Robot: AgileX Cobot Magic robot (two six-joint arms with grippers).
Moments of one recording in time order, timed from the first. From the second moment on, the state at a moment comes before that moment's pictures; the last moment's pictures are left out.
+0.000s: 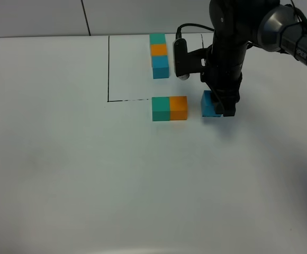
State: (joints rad) left arm -0.02 -0.01 -0.51 -0.16 1.06 0.10; right arm 0.44 2.23 -1.85 -0.04 1.22 -1.10
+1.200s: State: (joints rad) left arm -0.02 -0.01 -0.51 -0.16 1.06 0.10; right arm 0.44 2.31 -1.85 -0.05 1.03 -1.12
